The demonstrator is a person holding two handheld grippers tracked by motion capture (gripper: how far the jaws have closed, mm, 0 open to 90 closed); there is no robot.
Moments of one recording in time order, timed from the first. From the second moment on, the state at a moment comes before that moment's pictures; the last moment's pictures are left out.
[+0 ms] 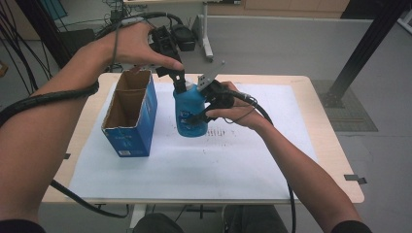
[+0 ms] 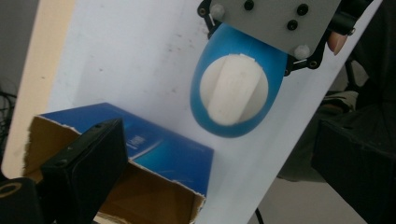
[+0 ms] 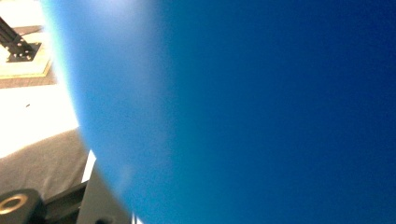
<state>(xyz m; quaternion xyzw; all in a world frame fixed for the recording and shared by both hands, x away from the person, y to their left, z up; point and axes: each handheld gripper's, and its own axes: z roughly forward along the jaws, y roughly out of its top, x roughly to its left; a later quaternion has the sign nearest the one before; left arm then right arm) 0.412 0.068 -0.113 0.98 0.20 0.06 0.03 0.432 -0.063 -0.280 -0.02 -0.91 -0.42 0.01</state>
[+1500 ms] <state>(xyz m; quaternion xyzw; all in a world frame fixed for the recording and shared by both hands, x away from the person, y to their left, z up) 0.409 0.046 -0.146 0.99 0.15 0.04 0.01 0.417 -0.064 -0.272 0.00 -0.89 -0.46 0.00</state>
